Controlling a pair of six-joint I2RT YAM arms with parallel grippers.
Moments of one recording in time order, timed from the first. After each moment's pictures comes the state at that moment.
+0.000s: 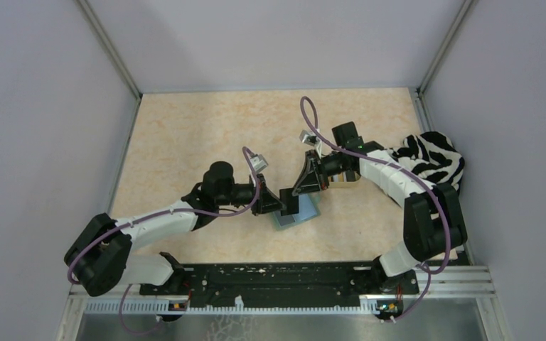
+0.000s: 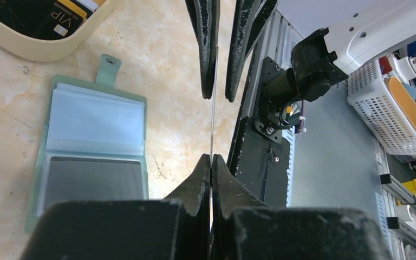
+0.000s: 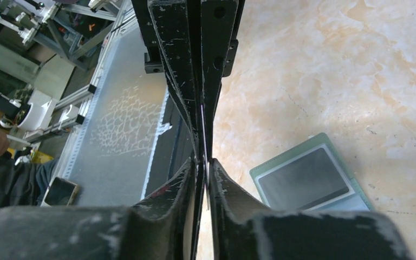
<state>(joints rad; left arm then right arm) -0.75 1.29 0.57 0.46 0.66 -0.45 0.37 1.51 1.03 -0.55 -1.38 -0.42</state>
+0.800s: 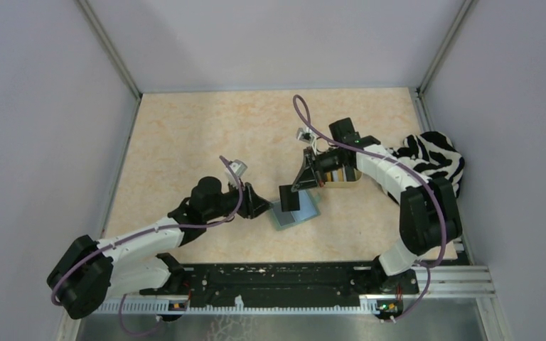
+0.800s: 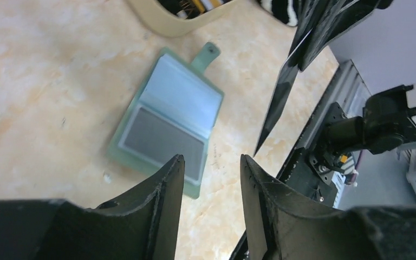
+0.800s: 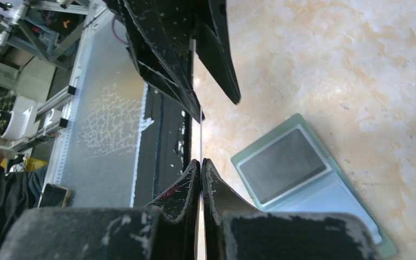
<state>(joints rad) -0.76 1.12 0.43 0.39 0.31 -0.53 0.37 1.56 1.10 -0.63 -1.28 -0.43</state>
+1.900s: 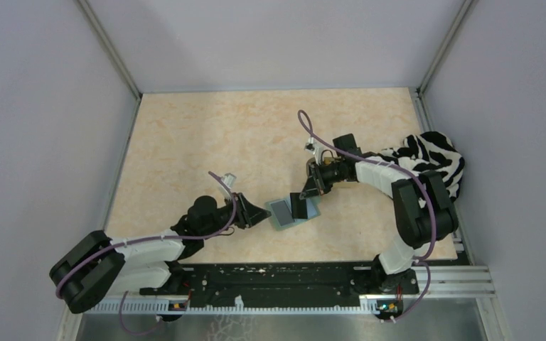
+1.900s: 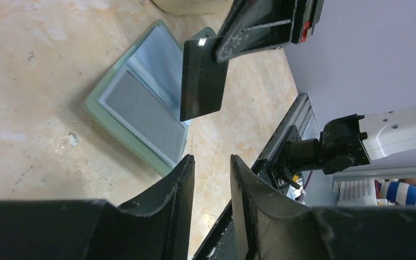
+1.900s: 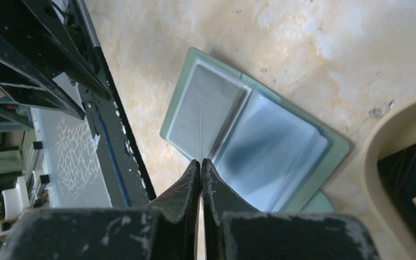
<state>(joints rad) -0.81 1.15 0.19 0.75 0.21 -0.88 0.32 1.64 0.94 -0.38 -0.95 -0.09</state>
